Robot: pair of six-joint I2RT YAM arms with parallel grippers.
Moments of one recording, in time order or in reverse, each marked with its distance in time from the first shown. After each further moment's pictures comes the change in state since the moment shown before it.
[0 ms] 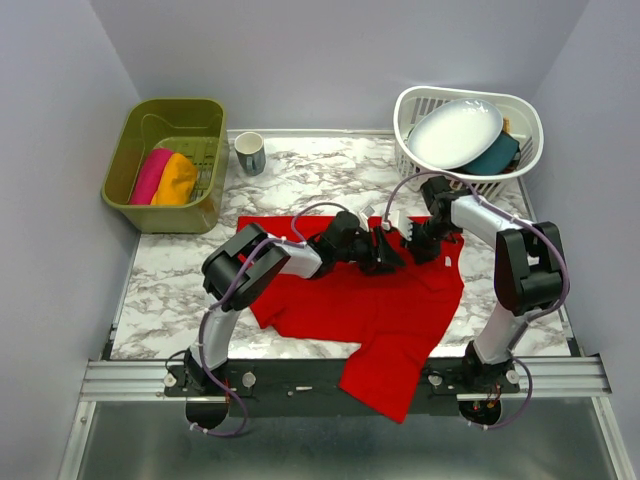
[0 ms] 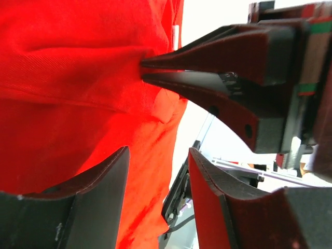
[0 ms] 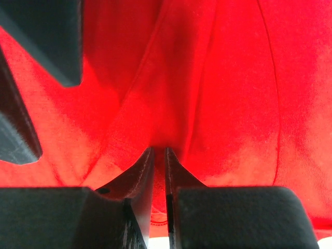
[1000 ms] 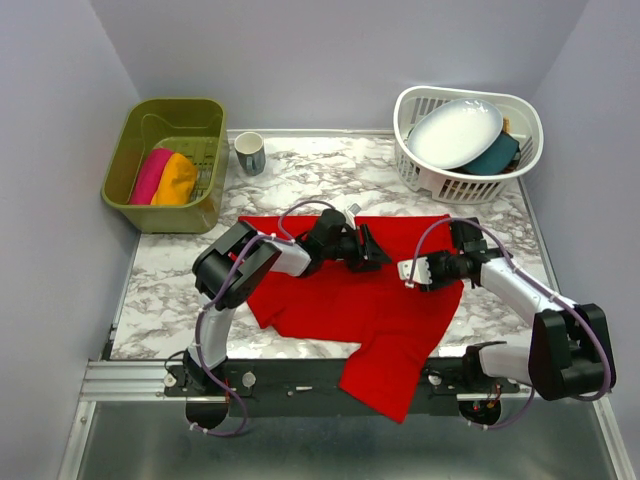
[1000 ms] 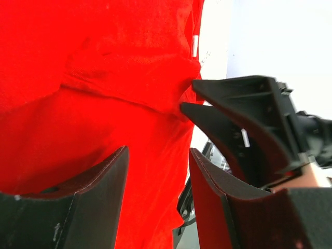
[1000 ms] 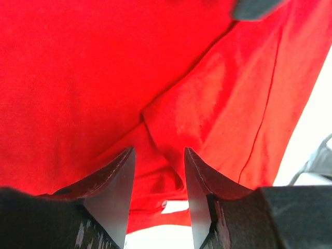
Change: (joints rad) left arm 0.065 -0.031 -0.074 0.013 0.018 0.053; right arm -0.062 -0.510 -0.521 0.335 -0.085 -0.473
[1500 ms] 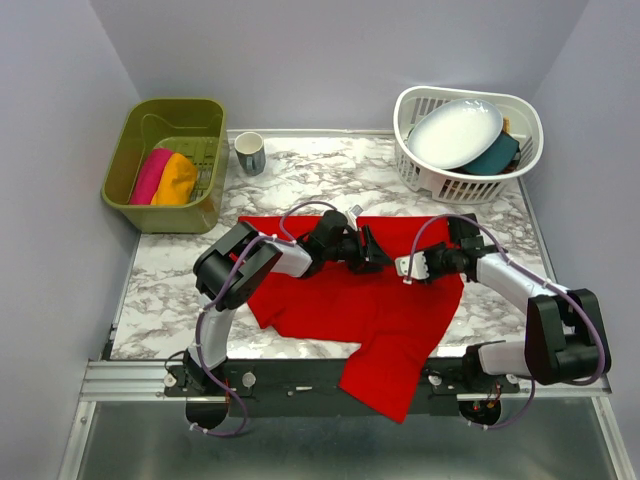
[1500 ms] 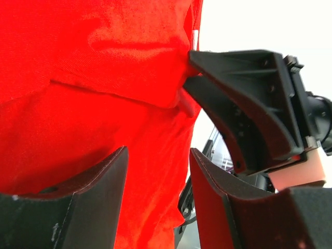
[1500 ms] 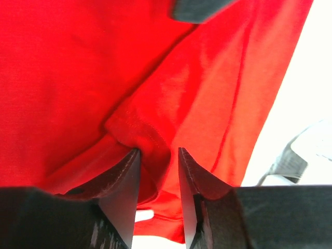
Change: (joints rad) left arm -0.013 0.000 0.002 -0.004 0.000 0.007; right arm 0.000 0.064 -0.024 0.166 0.002 -0.085
